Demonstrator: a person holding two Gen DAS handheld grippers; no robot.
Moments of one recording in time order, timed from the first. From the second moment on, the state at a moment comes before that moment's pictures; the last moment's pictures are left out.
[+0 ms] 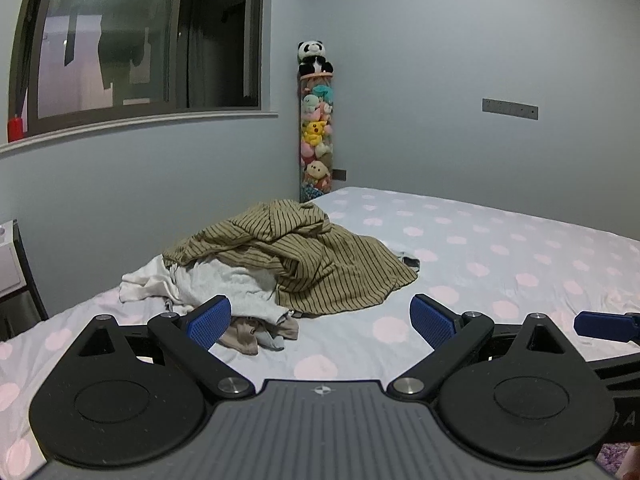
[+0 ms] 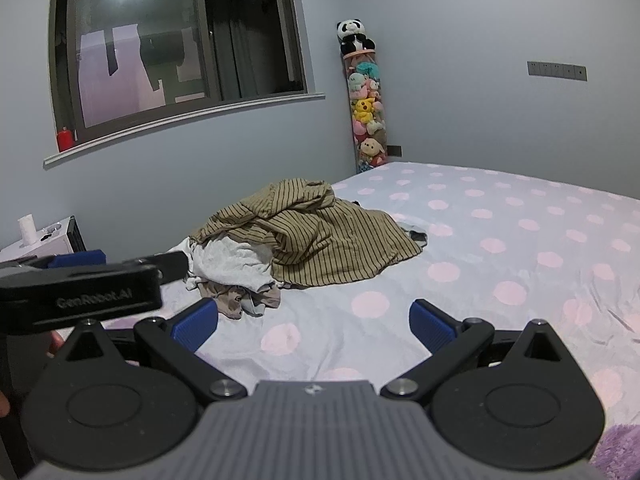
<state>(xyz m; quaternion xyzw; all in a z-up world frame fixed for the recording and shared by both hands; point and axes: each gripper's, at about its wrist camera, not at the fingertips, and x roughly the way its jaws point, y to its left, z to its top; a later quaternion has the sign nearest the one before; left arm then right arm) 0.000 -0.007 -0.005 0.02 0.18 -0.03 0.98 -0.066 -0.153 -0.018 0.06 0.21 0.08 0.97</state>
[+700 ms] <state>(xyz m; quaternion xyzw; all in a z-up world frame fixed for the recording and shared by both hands) 0.093 0.011 -0.016 0.01 0.23 0.00 0.97 0.045 -0.149 -0.025 0.03 0.22 0.11 0.97</state>
